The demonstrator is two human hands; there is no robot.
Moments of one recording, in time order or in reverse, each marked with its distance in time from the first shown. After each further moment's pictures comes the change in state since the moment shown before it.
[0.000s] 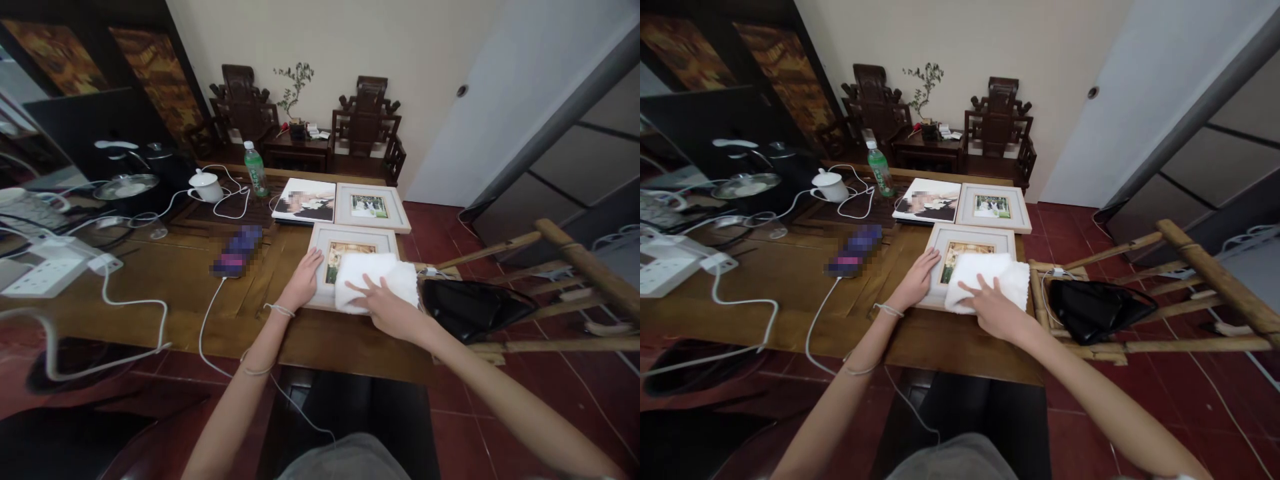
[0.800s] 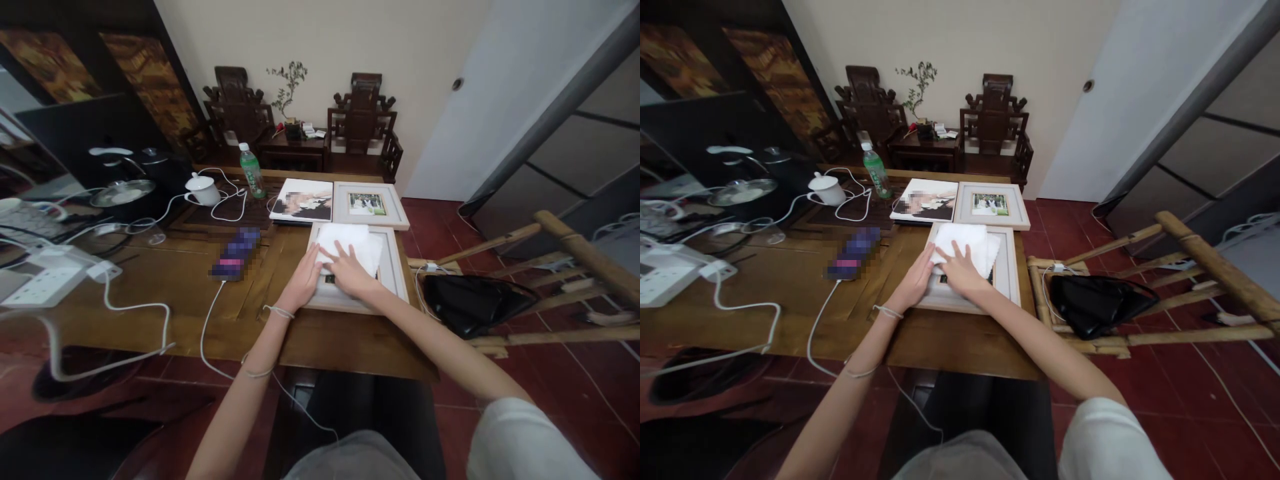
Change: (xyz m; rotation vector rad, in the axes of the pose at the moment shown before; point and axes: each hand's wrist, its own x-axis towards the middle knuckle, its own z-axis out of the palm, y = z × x) left_hand 0.002 0.019 -0.010 -0.189 0.013 -0.139; right_hand 0.100 0.004 0.000 -0.139 0.197 0.071
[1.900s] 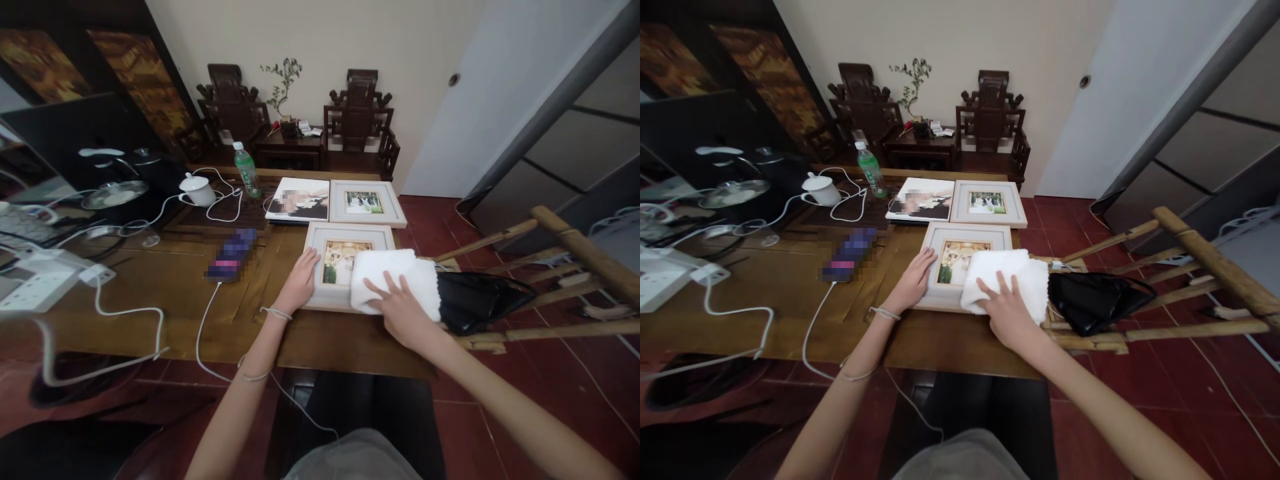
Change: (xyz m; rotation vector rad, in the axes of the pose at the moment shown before) left_hand -0.002 -0.012 0.004 0.150 -0.013 0.095; right_hand -0.129 0.003 -0.008 -0.022 -0.068 0.147
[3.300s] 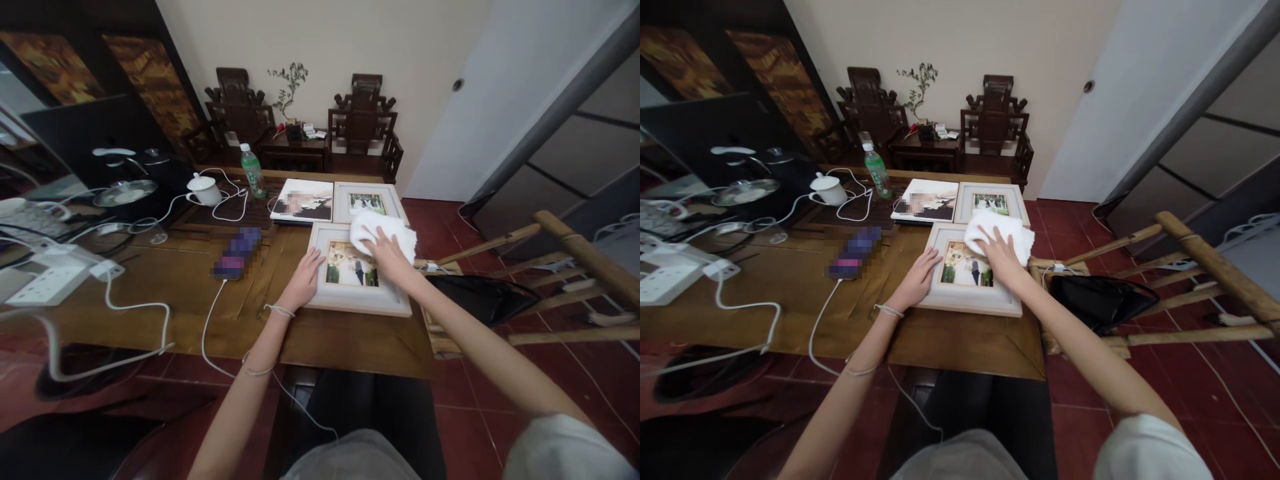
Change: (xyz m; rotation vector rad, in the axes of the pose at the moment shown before) left_hand 0.001 -0.001 -0.001 0.004 -0.008 0.007; right_hand 0.091 0.055 -0.014 -0.007 0.220 0.095
